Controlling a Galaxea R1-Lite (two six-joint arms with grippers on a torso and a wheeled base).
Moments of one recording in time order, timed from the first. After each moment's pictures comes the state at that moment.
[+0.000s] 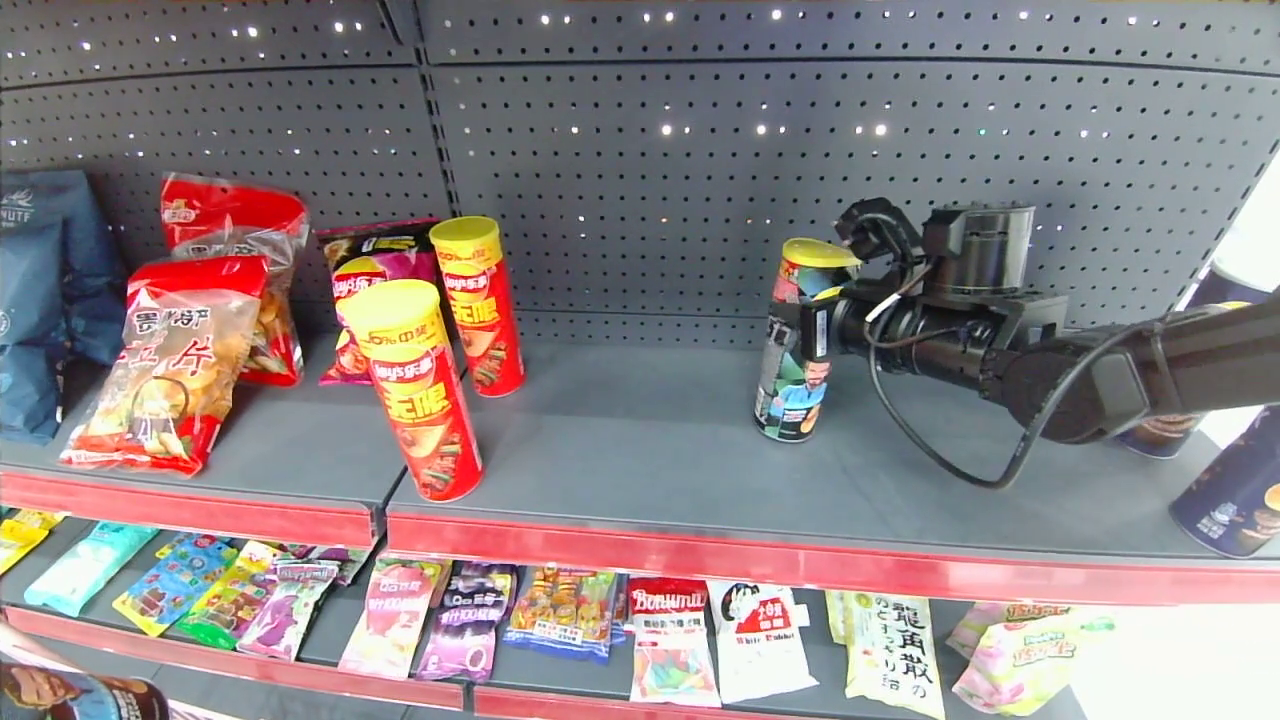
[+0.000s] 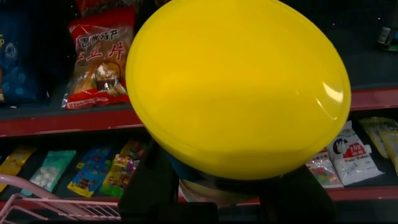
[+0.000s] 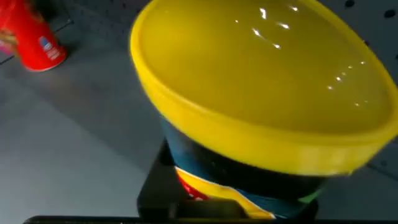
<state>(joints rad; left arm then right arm) -0.08 0.22 -0.37 0.14 0.01 0.13 0.37 1.96 -1.20 -0.53 0.09 -0.08</state>
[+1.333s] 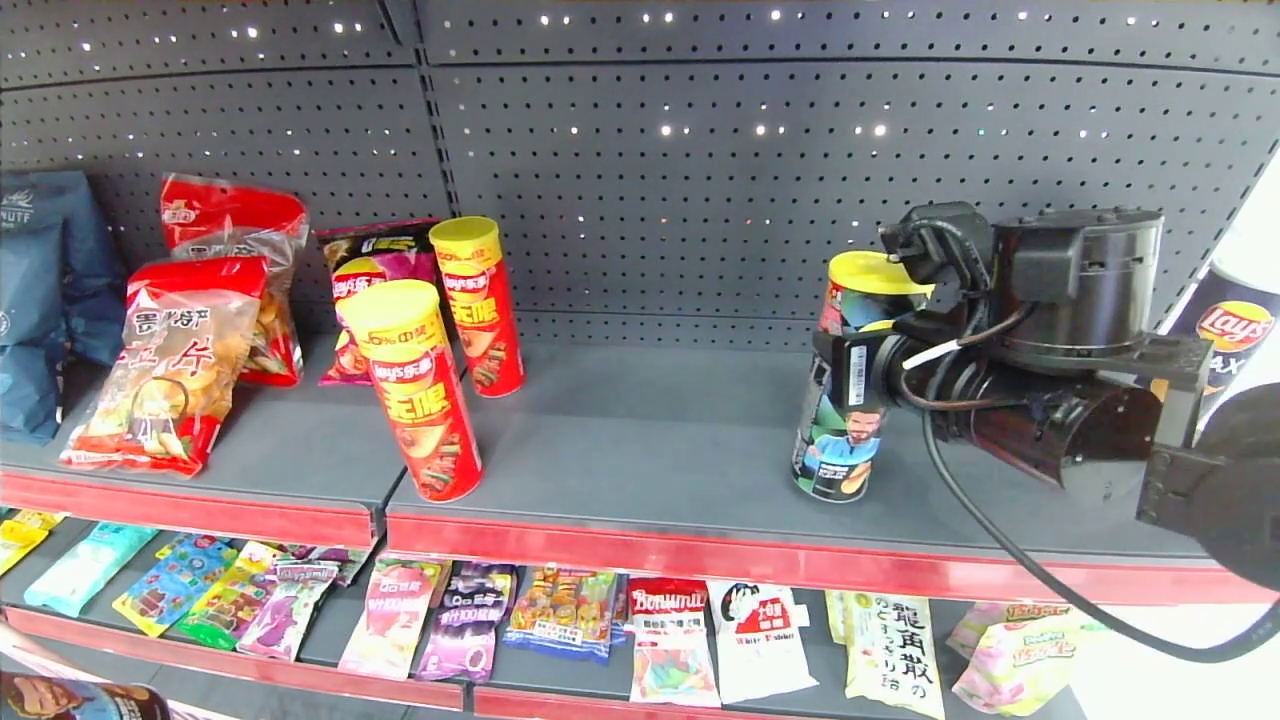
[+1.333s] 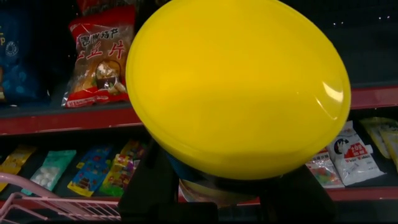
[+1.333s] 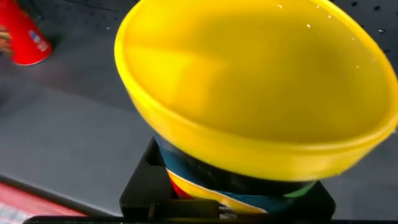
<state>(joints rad) -0.08 0.19 -0.35 0.14 0.02 0.13 0.62 1.66 -0.93 -0.46 -0.44 0.04</state>
